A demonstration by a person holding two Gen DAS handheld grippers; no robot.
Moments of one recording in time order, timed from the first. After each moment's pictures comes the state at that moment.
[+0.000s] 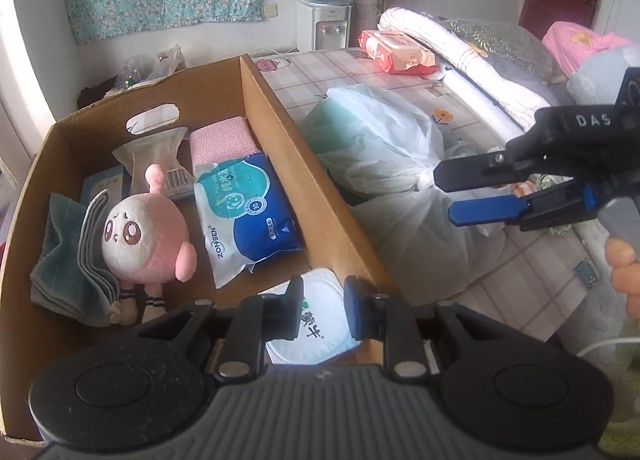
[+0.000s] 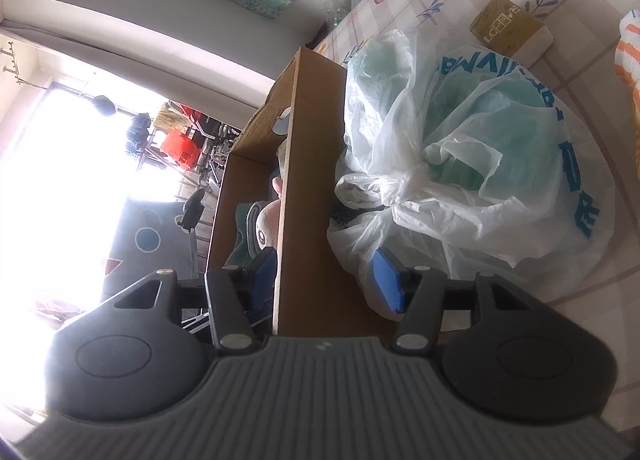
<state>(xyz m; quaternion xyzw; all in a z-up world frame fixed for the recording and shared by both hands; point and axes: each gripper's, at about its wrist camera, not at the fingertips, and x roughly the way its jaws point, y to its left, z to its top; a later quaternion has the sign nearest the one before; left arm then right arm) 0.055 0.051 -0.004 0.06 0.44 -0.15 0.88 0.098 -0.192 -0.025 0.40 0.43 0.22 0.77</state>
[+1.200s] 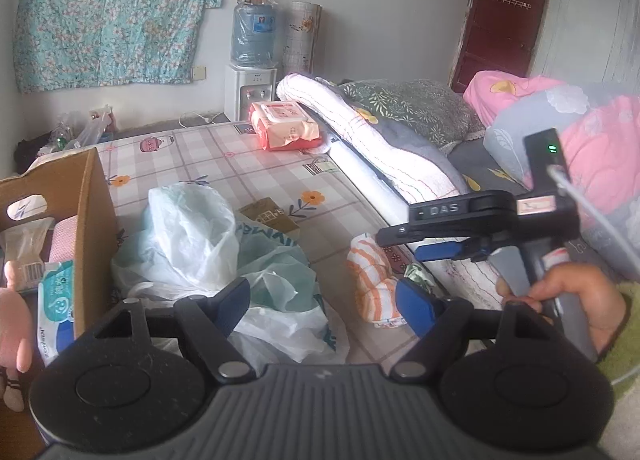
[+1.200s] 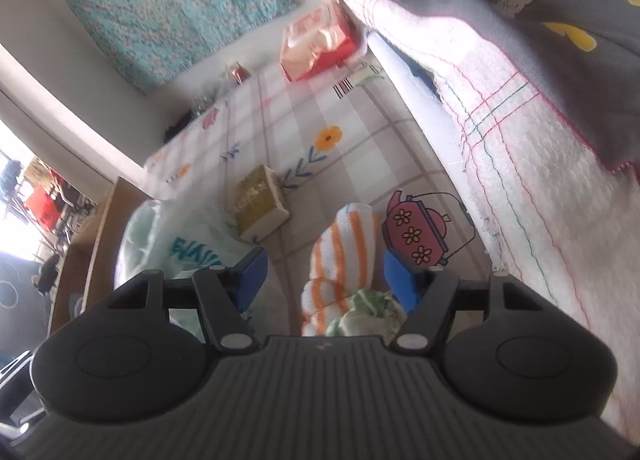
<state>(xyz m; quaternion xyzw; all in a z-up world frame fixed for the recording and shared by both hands) 0.066 -0.100 0.008 0.02 0.35 -0.24 0.90 0.128 -0.358 -0.049 0.27 0.43 0.00 0.86</state>
